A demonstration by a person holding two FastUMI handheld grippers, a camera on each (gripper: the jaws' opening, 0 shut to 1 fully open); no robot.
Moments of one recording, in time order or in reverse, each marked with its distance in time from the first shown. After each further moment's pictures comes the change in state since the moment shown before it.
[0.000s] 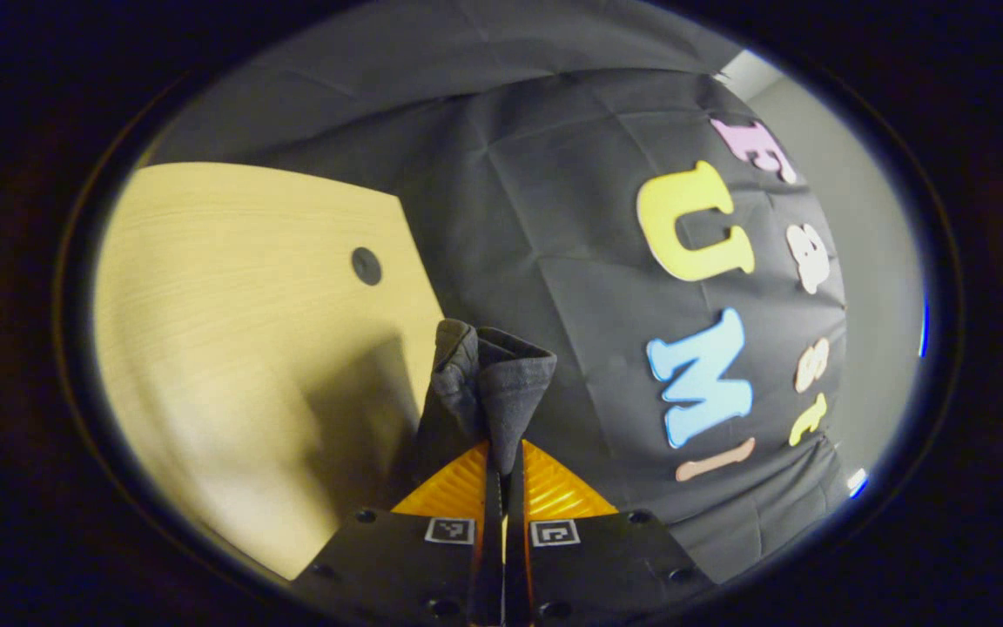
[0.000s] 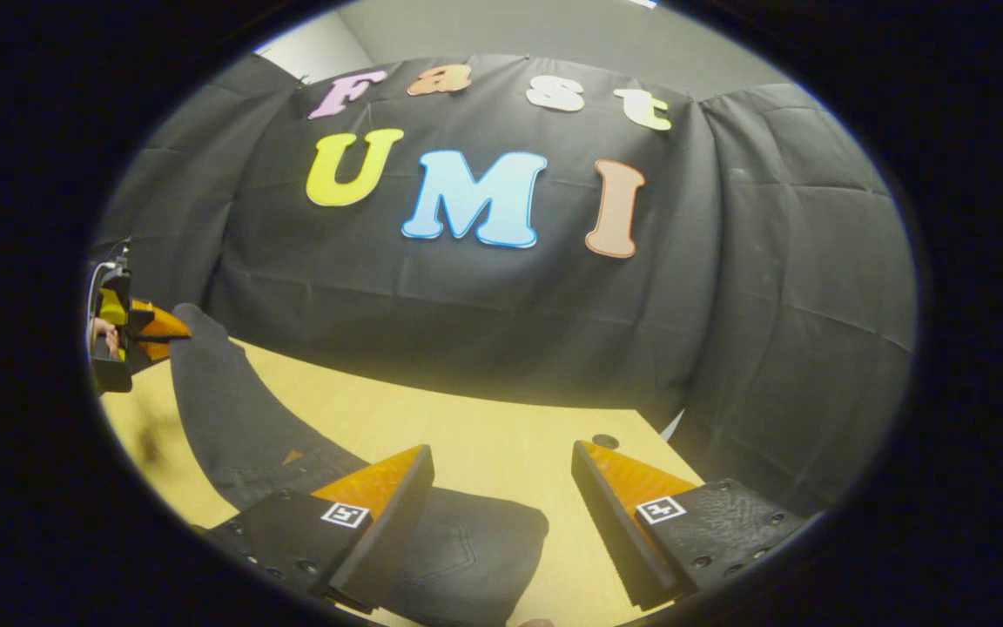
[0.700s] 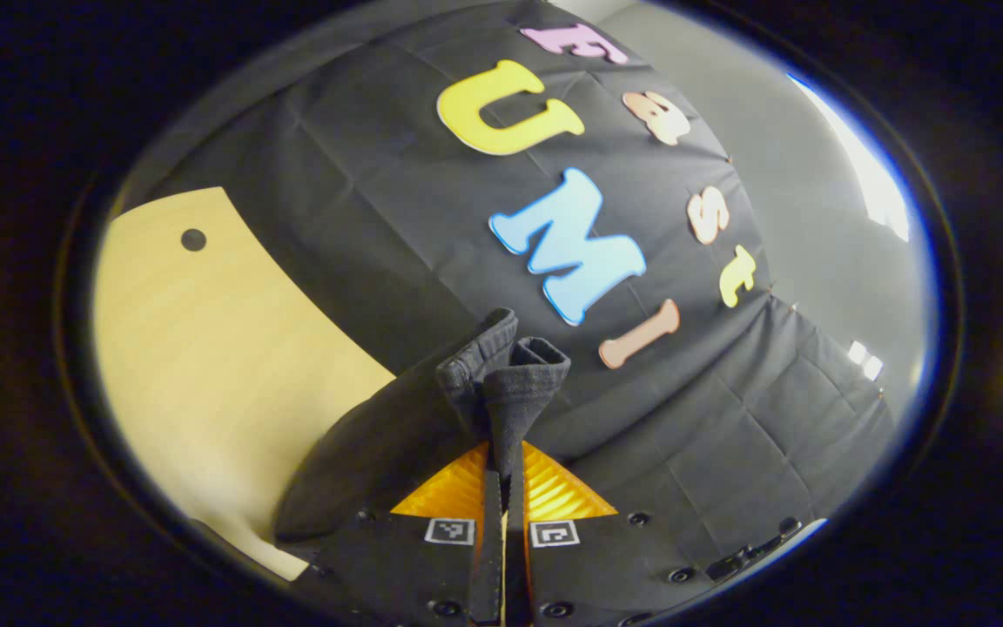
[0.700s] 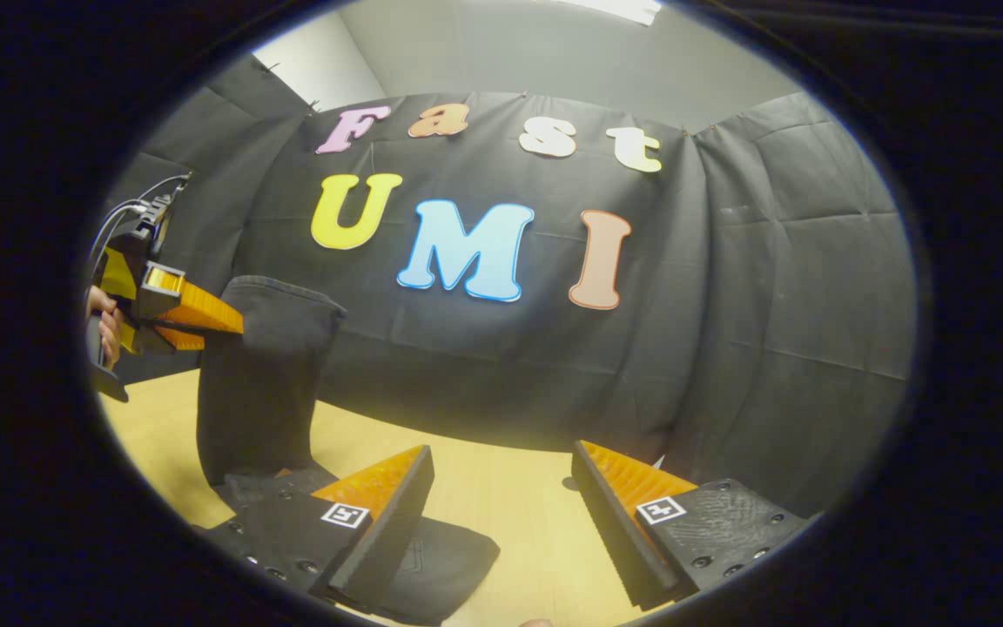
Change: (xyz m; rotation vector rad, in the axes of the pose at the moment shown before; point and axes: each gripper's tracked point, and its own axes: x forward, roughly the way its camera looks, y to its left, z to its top) left arm -0.037 -0.192 -0.217 0.303 0.277 -0.204; right arm -0.031 -0.056 0.038 -0.027 -0.130 0.015
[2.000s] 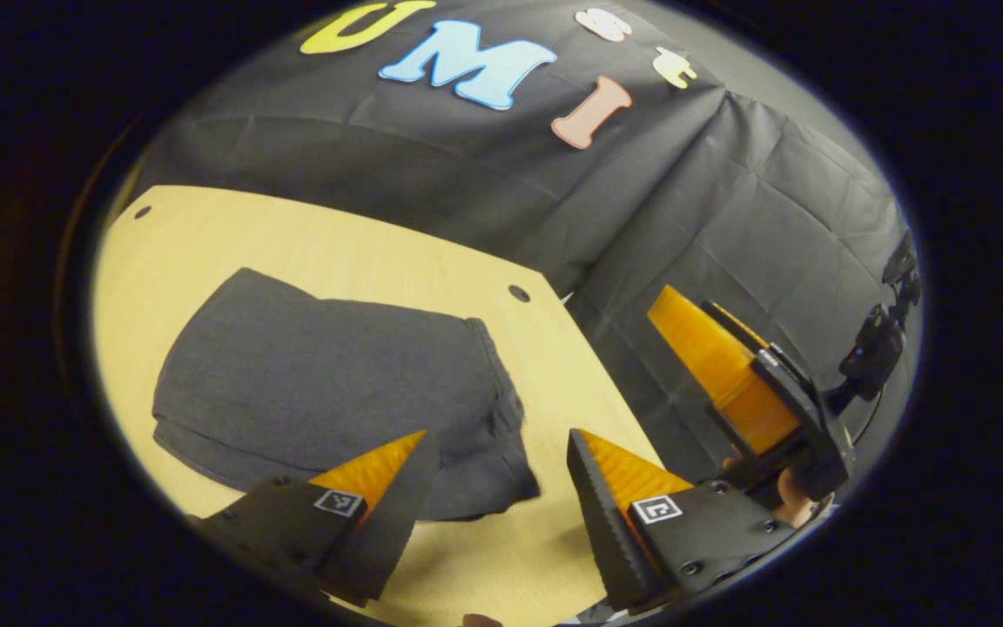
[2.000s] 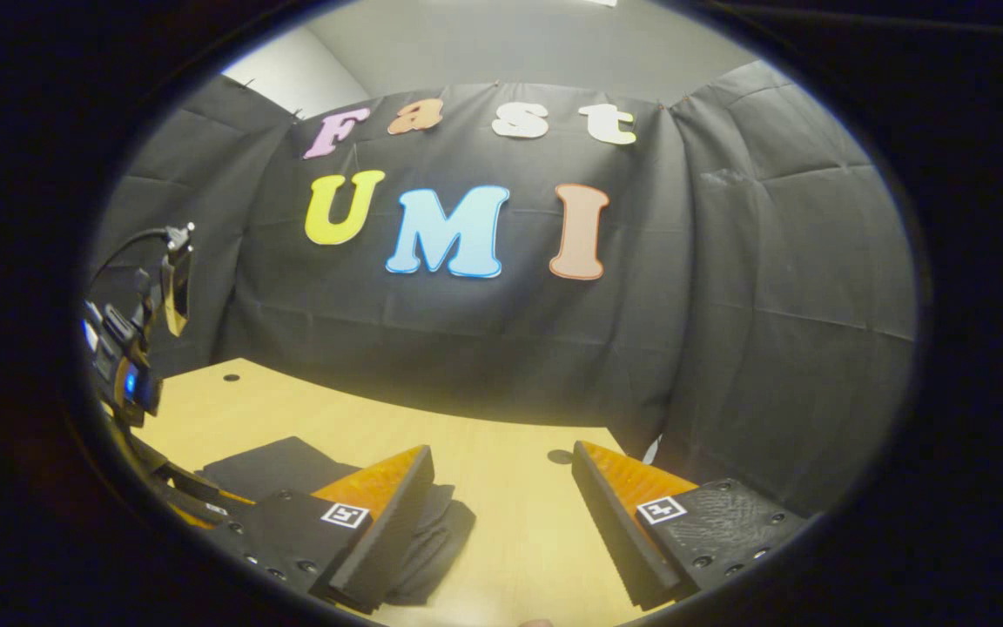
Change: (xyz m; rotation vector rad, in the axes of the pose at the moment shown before) left arm 0.001 -0.035 -0.308 0.326 0.412 0.107; right arm -0.025 -0.060 -0.039 0.067 0.042 0.040
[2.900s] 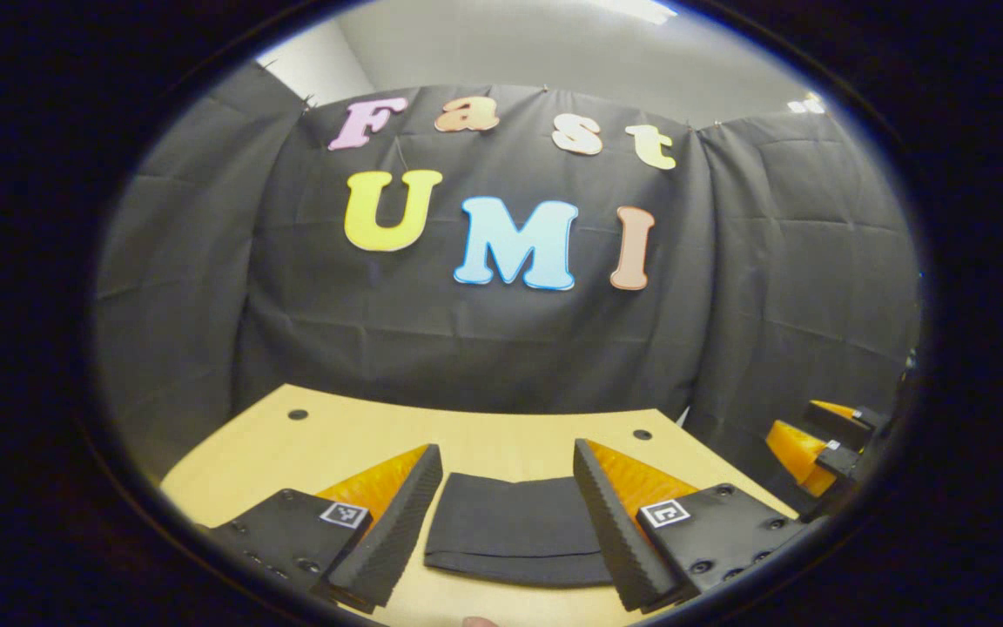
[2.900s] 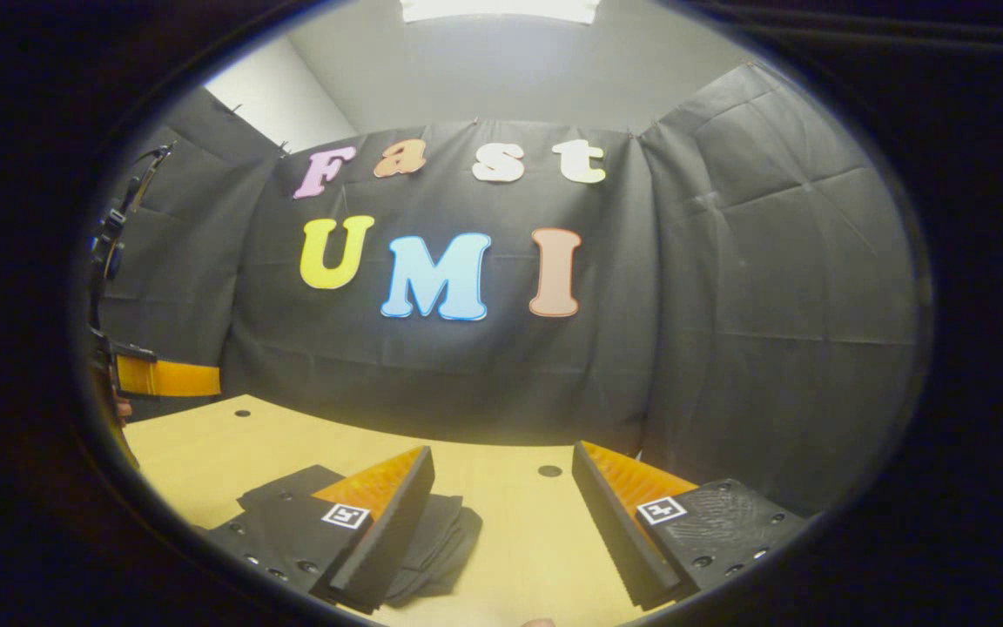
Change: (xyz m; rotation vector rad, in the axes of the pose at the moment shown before) left arm -0.199 0.051 0.163 0.382 -0.518 0.419; right arm -0.093 0.001 0.039 0.031 -0.099 -0.069
